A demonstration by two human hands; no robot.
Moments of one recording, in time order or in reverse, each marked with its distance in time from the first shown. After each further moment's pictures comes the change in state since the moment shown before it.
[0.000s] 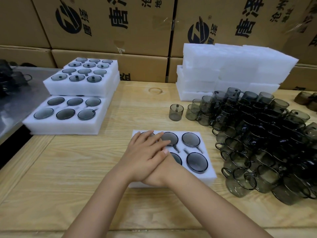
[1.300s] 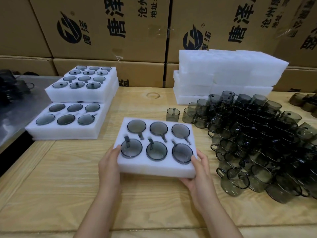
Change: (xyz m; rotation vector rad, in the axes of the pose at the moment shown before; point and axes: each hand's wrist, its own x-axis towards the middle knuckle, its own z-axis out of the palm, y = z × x) left_hand -0.033 -0.011 0.014 -1.438 0.832 -0.651; right_hand -0.072 0.045 0.053 2.015 0.822 0.518
